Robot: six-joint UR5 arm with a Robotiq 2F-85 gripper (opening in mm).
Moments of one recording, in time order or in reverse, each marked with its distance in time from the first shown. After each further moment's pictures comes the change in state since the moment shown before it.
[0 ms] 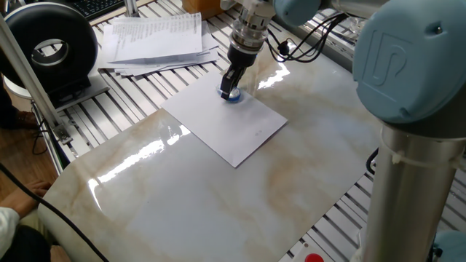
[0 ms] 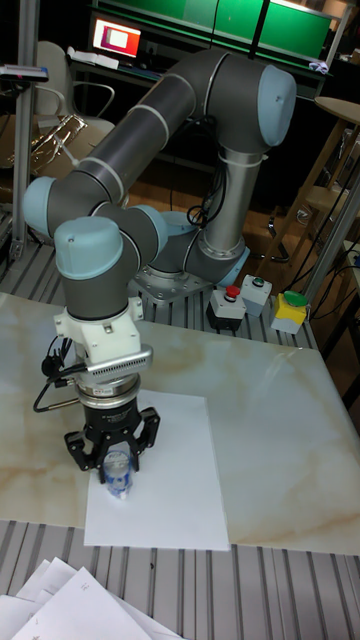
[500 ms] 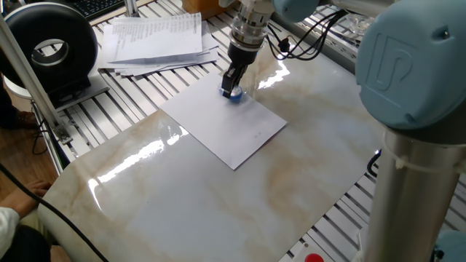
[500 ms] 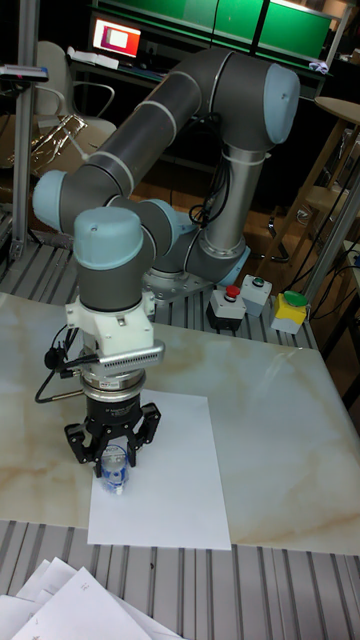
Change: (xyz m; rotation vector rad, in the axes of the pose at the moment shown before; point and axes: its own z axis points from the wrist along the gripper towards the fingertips) arm 0.001 -0.009 -0.011 0.101 0.038 -0.011
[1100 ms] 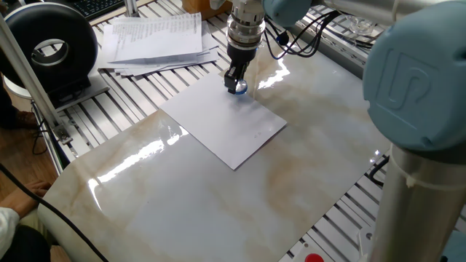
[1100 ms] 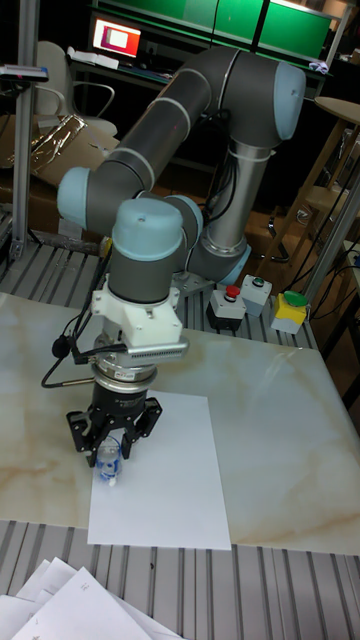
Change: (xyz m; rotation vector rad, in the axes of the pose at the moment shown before) arm 0.019 -0.006 -0.016 0.134 0.095 -0.031
